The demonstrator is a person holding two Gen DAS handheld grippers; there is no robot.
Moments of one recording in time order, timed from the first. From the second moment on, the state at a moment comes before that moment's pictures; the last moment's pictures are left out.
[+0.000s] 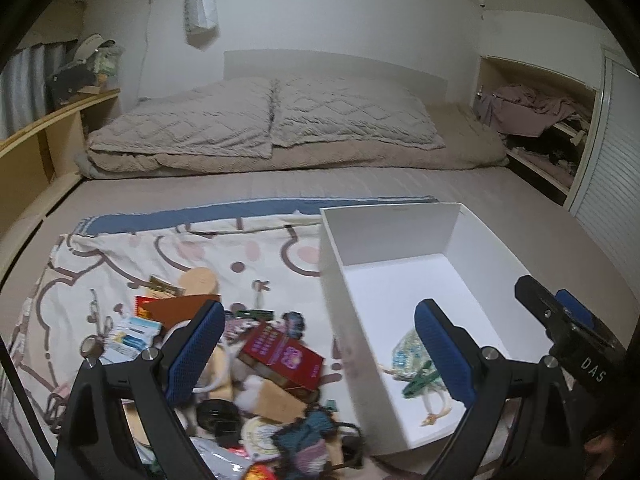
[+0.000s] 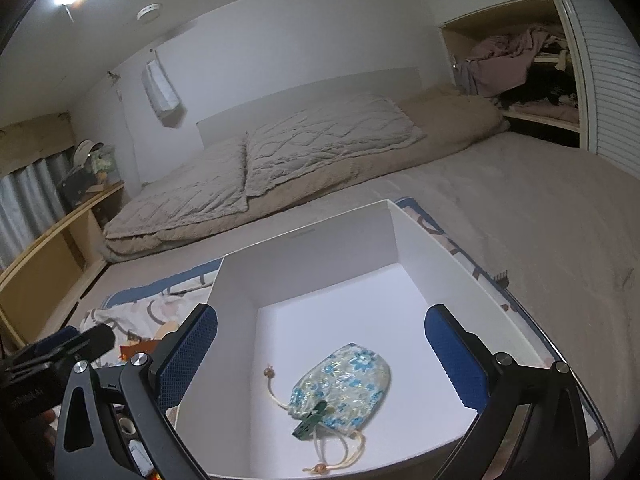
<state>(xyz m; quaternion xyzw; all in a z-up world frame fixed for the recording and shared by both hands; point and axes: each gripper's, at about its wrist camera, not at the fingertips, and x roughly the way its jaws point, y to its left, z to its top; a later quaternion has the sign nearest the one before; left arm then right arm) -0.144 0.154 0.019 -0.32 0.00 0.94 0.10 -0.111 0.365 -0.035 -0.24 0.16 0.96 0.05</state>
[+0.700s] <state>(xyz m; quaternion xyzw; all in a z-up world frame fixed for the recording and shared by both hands) -0.117 0.052 0.023 -0.28 -0.02 0.96 0.04 -0.108 0.319 -0.028 -0.25 0.13 0.96 0.00</state>
